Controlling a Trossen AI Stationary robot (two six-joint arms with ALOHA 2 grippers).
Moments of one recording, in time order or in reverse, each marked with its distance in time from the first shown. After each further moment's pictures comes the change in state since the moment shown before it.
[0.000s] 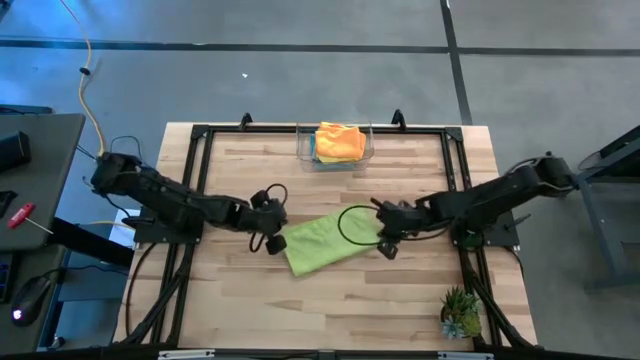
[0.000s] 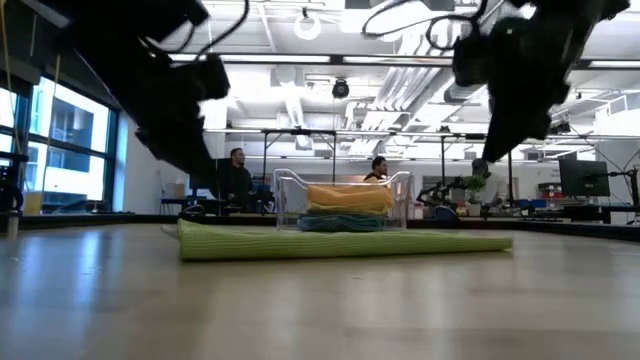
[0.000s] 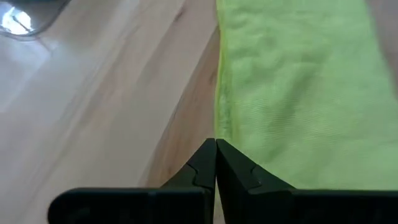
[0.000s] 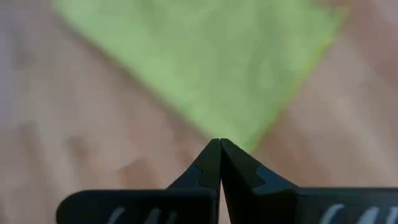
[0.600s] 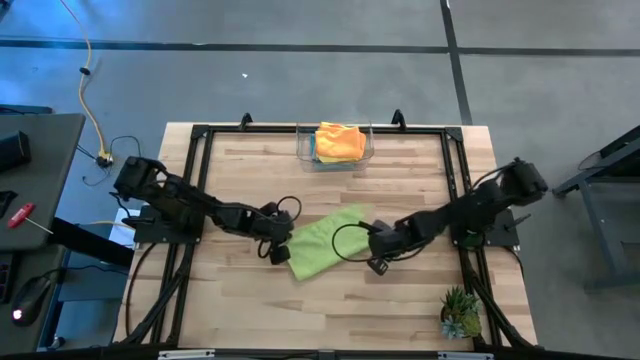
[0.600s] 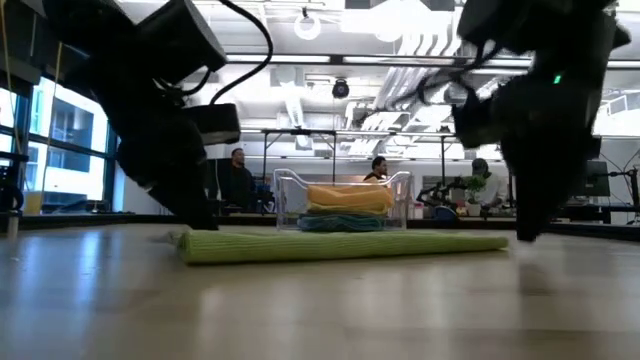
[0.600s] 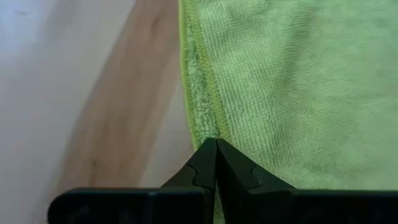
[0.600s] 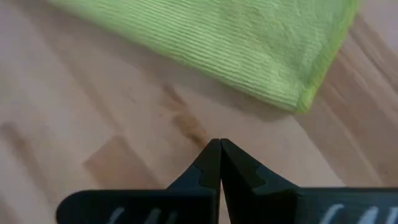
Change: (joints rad) left arm -0.004 0.211 0.001 0.142 0.157 0.006; right arm 0.086 0.294 0.001 0.097 -0.072 0.229
